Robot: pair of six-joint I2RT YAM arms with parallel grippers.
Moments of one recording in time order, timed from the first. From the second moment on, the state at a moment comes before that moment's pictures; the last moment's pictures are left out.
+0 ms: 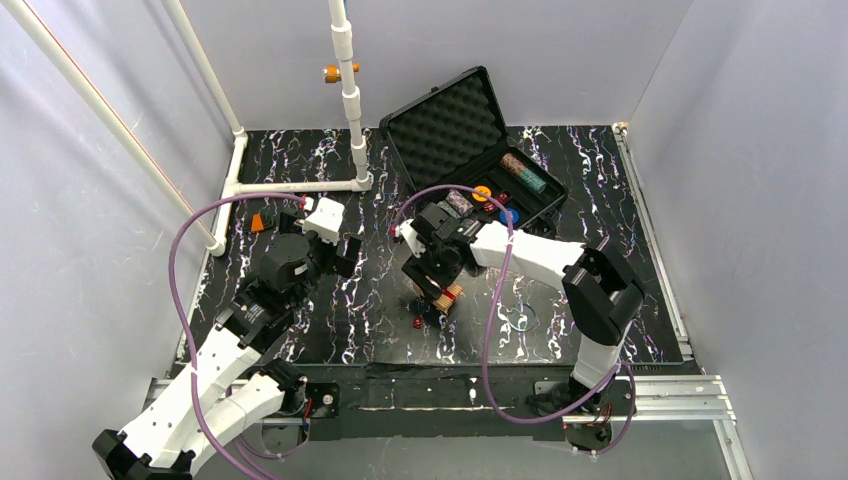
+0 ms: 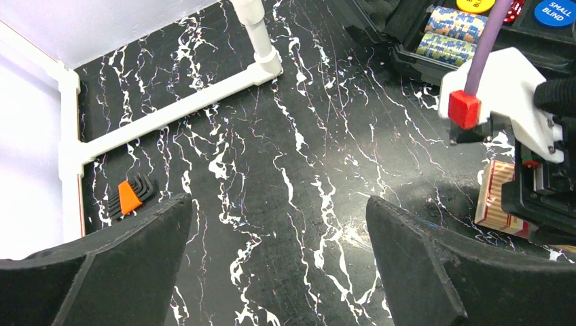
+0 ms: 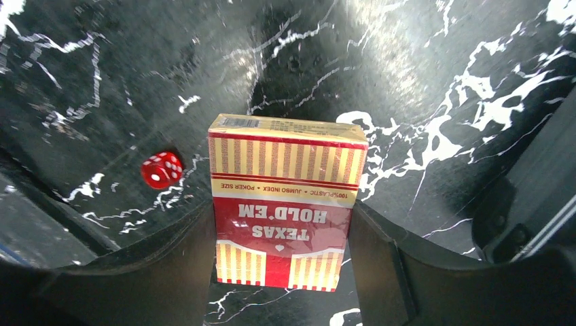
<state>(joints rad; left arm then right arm) -0.59 0.70 0.75 -0.36 -0.35 0.15 0.91 1.79 1.28 -0.66 -0.11 -0.07</state>
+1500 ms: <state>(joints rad) -0.59 0.68 0.75 -0.36 -0.32 0.15 0.52 1.63 1.36 -0.55 0.23 0.50</state>
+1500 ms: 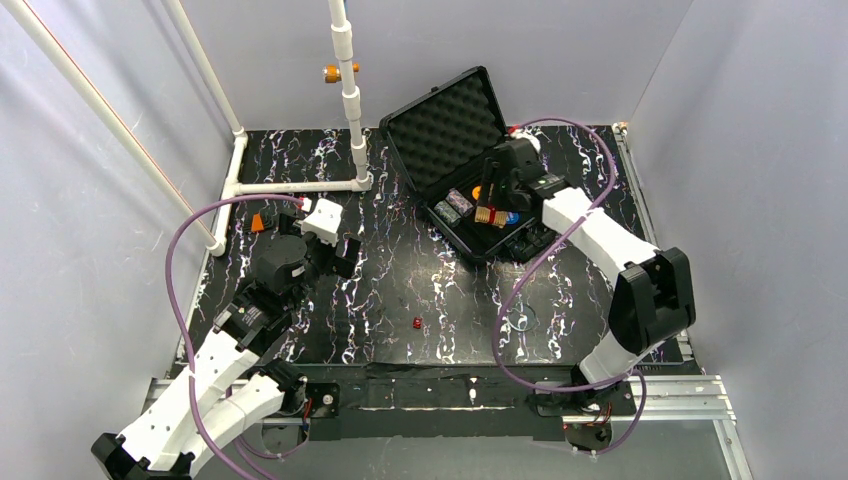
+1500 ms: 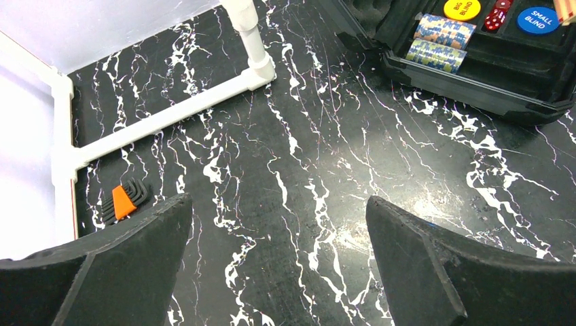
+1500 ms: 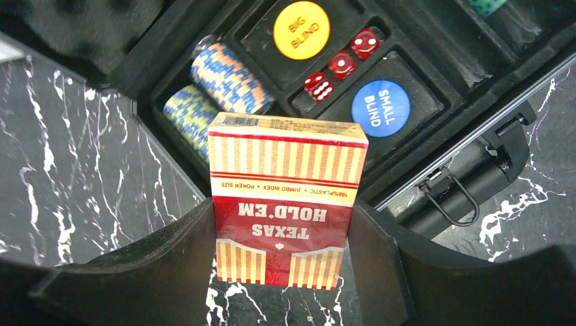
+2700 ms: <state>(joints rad) -0.59 0.66 0.75 -0.36 -0.30 0.14 0.38 2.00 1.67 -0.94 0.48 1.00</state>
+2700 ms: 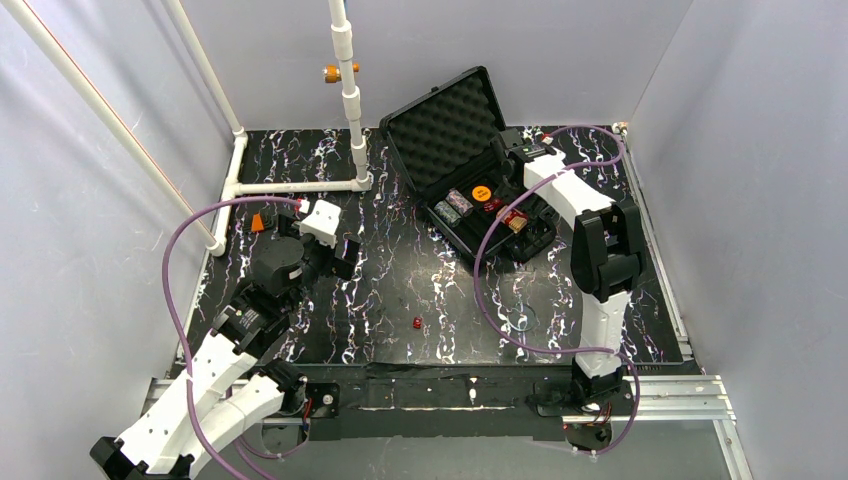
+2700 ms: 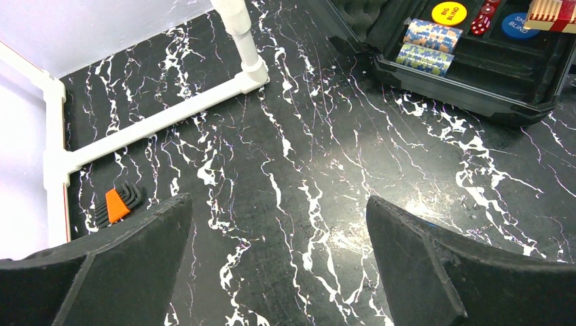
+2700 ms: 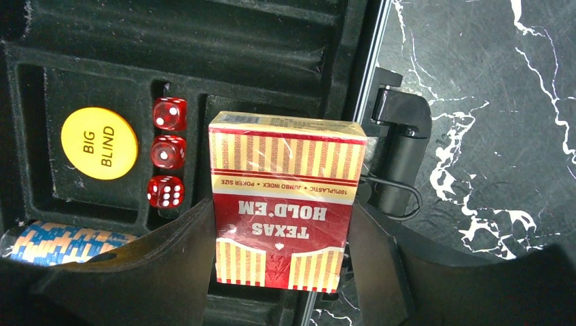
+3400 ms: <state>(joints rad) -0.59 0.66 0.75 -0.36 -0.30 0.14 0.37 2.06 1.67 -0.83 0.51 1.02</state>
